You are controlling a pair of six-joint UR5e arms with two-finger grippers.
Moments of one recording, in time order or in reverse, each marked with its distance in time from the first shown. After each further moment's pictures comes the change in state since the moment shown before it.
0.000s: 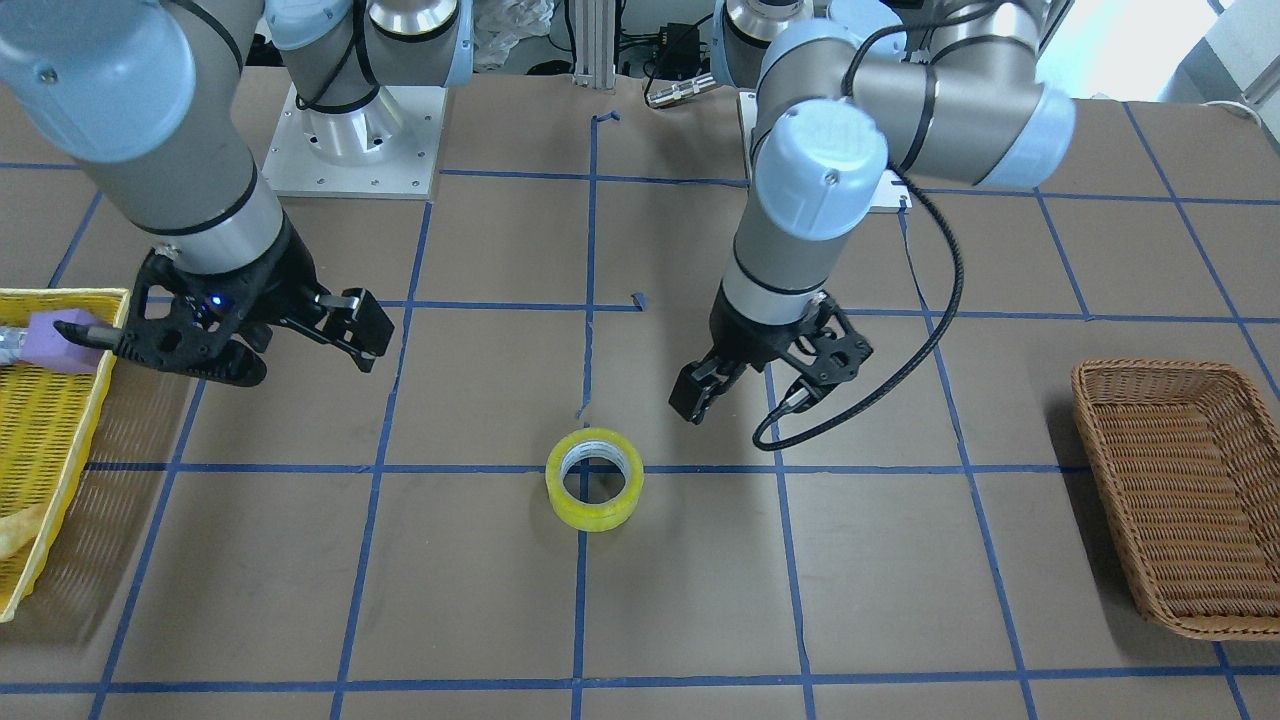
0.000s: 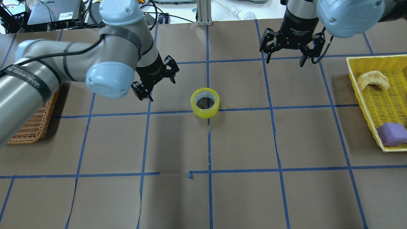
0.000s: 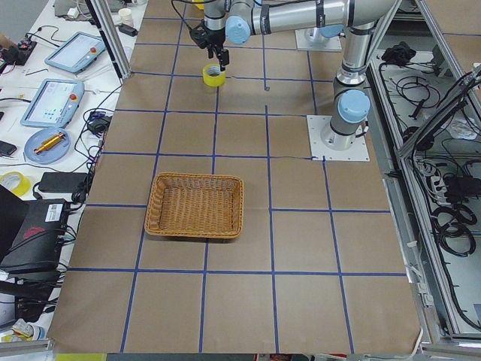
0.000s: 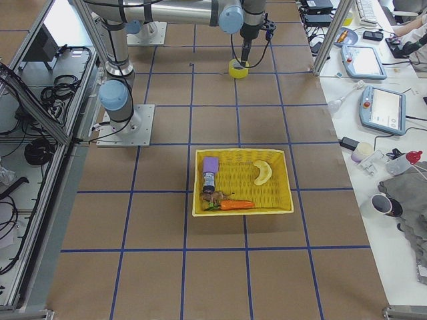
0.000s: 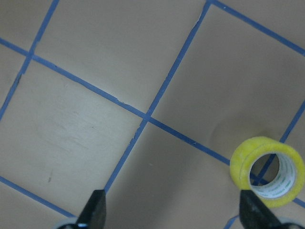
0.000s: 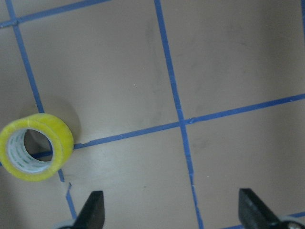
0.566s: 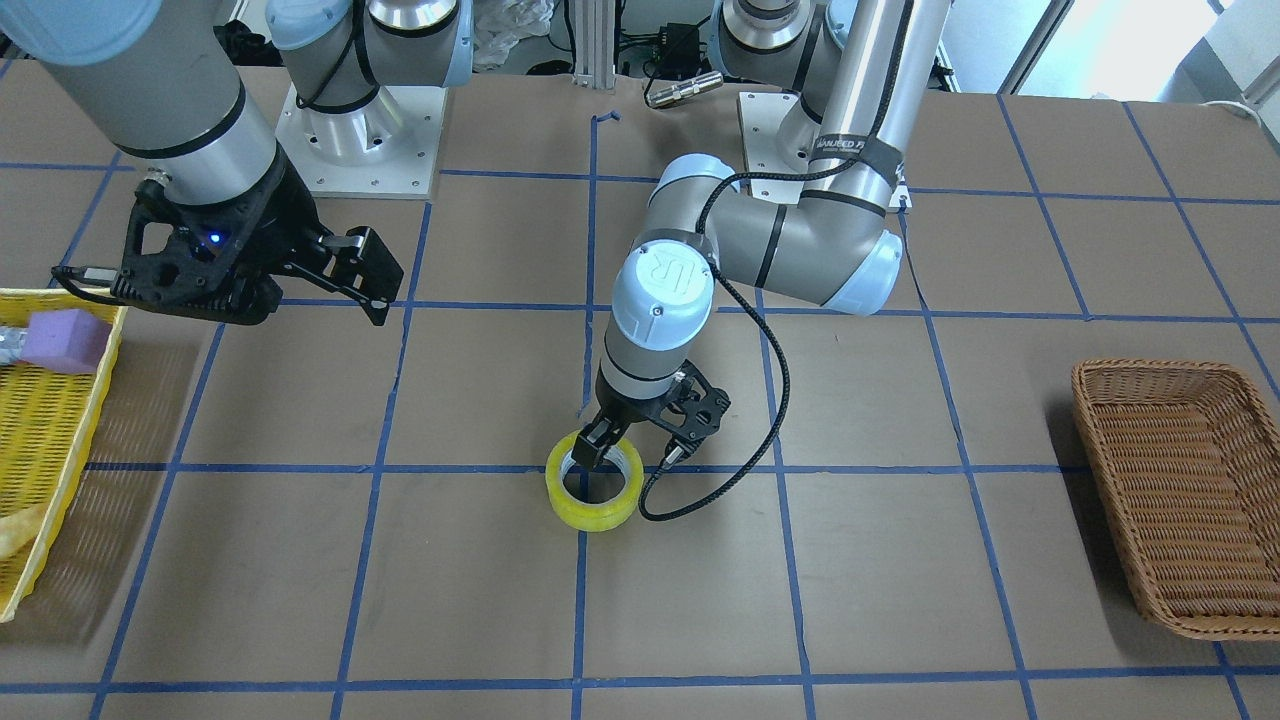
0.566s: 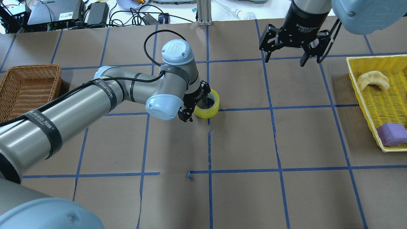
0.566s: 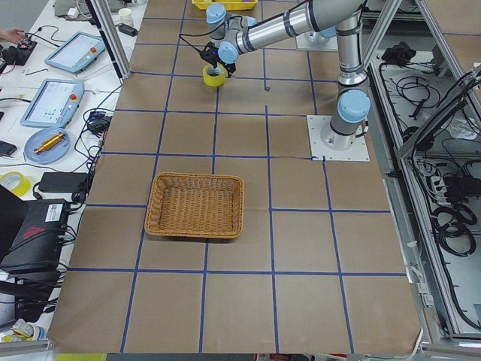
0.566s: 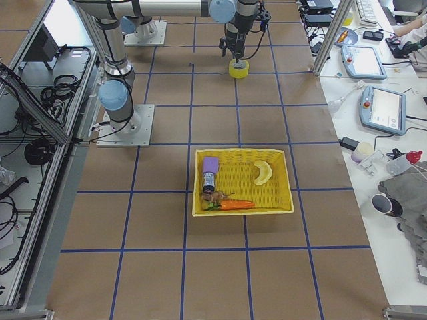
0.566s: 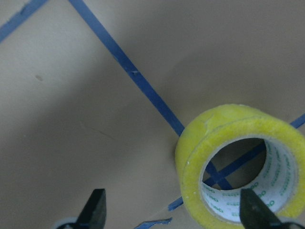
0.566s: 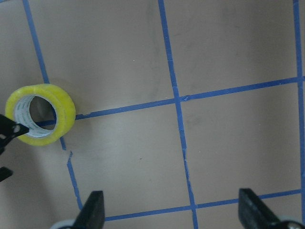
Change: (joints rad) left arm -0.128 -0.215 -0.022 0.211 -0.042 -0.261; right arm 0.005 -0.053 -0.006 0.027 0.091 -0.019
